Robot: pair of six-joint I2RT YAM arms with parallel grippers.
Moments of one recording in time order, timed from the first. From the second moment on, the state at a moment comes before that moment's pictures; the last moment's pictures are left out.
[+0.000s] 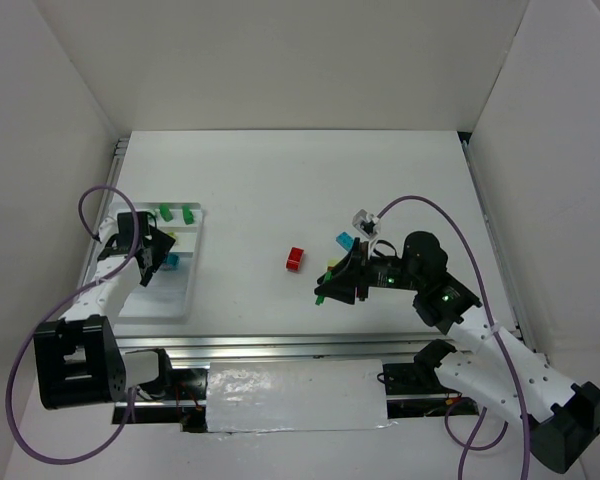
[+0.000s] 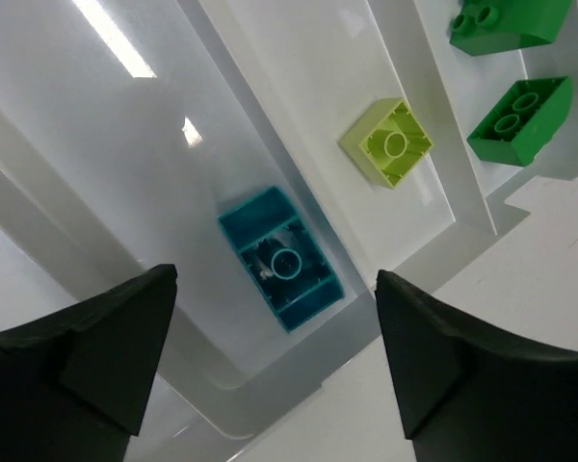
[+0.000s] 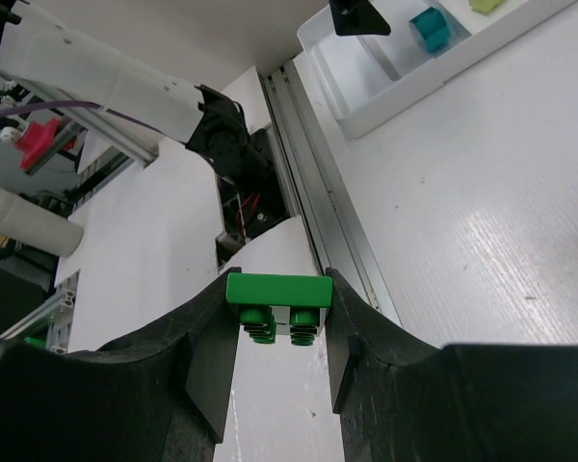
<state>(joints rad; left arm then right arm) 0.15 1.23 0.70 -0.40 -0.24 -0.92 0.60 0.75 0.61 0.01 -0.77 0.46</state>
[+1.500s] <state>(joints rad) -0.78 1.13 0.85 0.25 0.91 -0.55 0.59 0.78 0.59 0.41 -0.82 0.78</state>
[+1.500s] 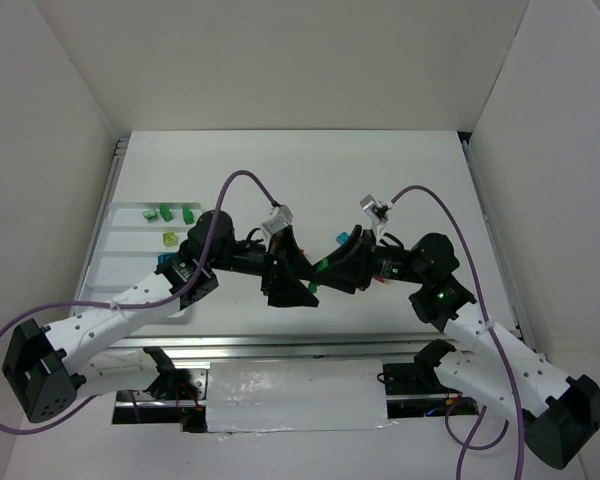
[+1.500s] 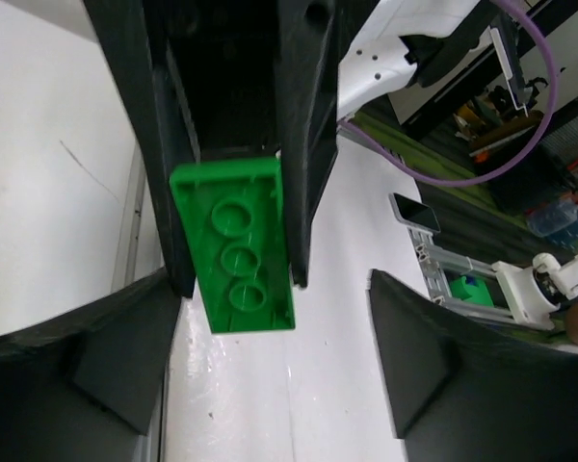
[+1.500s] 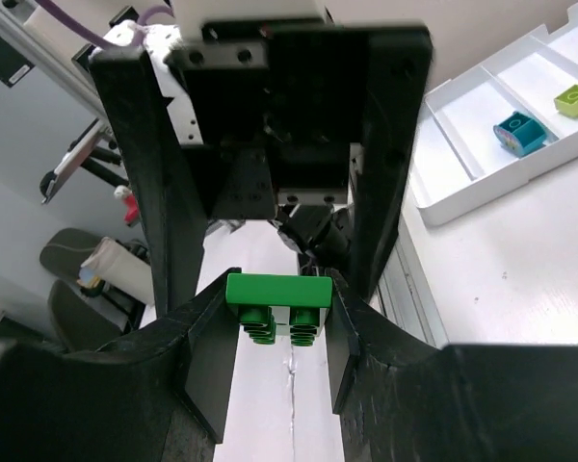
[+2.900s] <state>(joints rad) -0.77 1.19 0.89 0.25 0.84 -0.55 0.63 0.67 0.57 0.33 -0.61 0.79</state>
